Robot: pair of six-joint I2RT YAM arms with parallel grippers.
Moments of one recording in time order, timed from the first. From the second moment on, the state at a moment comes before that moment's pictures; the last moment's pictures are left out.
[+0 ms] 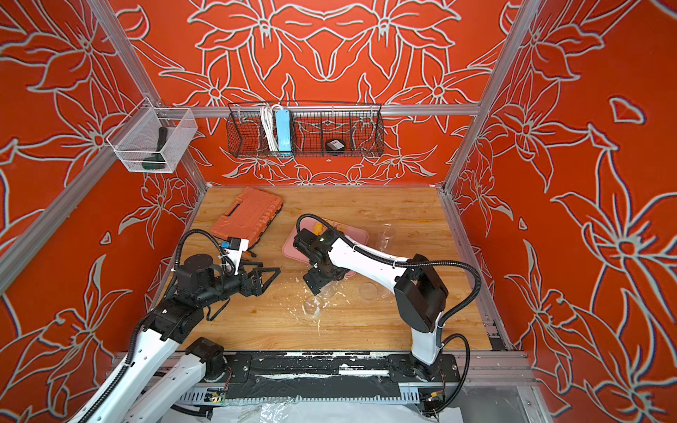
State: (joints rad) left arm -0.29 0.61 0.61 -0.41 0.48 -0.42; right arm 0.91 1.83 1.53 -1.15 0.10 0.29
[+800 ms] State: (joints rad) left arm -0.29 0.62 0.60 -0.40 0.48 -0.42; right arm 0.69 1.57 1.63 -1.12 -0.09 0.31
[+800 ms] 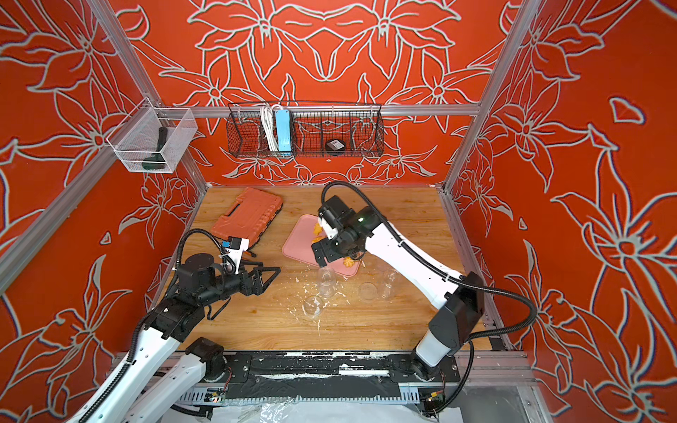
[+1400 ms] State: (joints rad) left arm -0.29 0.60 0.59 -0.39 0.41 -0.44; right arm -0.07 1.22 1.21 -0.53 -0.42 0.74
